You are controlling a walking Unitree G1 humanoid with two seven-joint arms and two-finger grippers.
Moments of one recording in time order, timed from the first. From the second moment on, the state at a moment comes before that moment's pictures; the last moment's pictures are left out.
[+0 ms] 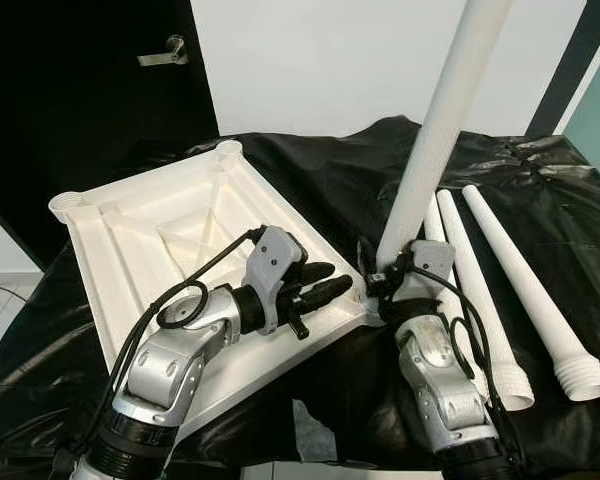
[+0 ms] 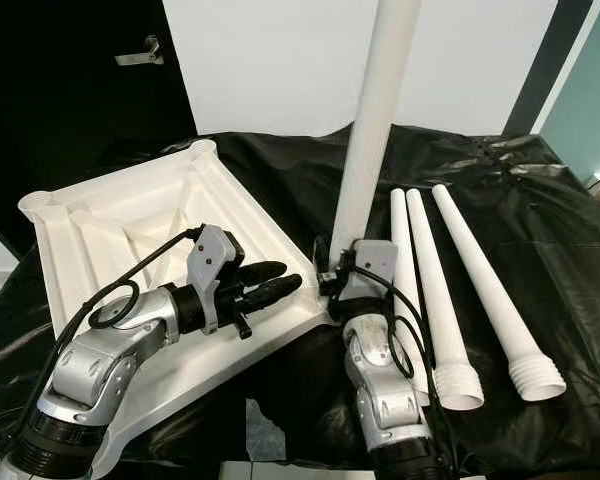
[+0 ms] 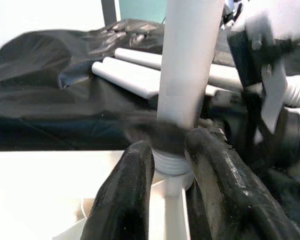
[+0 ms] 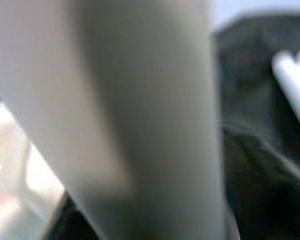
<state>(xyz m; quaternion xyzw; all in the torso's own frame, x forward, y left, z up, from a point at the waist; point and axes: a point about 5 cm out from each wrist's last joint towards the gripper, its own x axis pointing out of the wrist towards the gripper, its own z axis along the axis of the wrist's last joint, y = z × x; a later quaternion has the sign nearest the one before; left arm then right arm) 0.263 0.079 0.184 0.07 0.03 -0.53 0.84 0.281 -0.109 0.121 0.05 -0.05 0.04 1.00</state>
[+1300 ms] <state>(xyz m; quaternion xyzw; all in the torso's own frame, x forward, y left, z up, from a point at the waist) 0.260 0.085 0.153 0.11 0.04 -0.50 0.86 0.309 -0.153 0.145 -0.05 -0.05 0.36 0.93</state>
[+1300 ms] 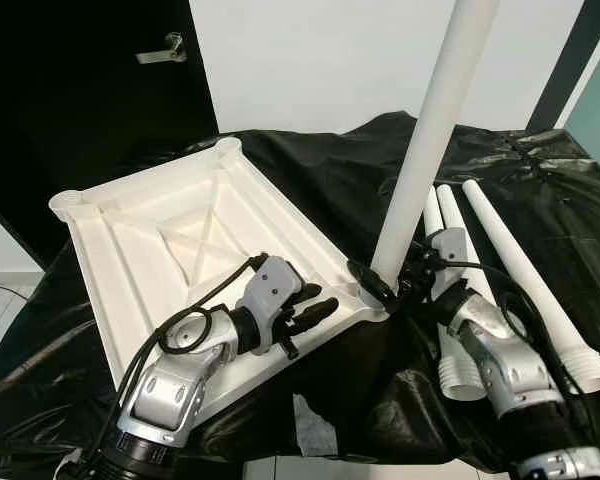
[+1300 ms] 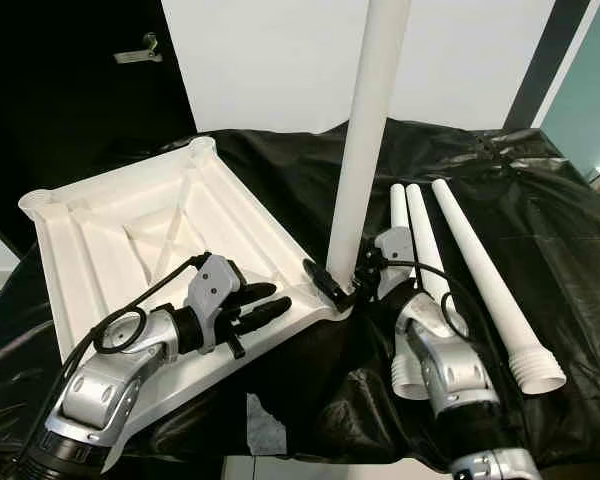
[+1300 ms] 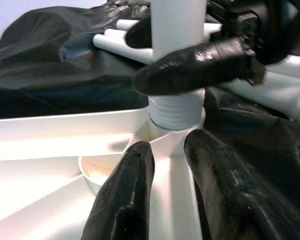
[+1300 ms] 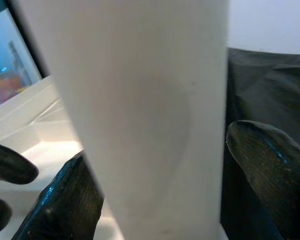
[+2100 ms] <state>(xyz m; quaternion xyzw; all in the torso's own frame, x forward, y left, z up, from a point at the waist) 0.253 0.081 0.146 0.11 0.02 -0.50 0.86 0.327 -0.157 0.136 -0.07 -0.02 0.41 0.91</state>
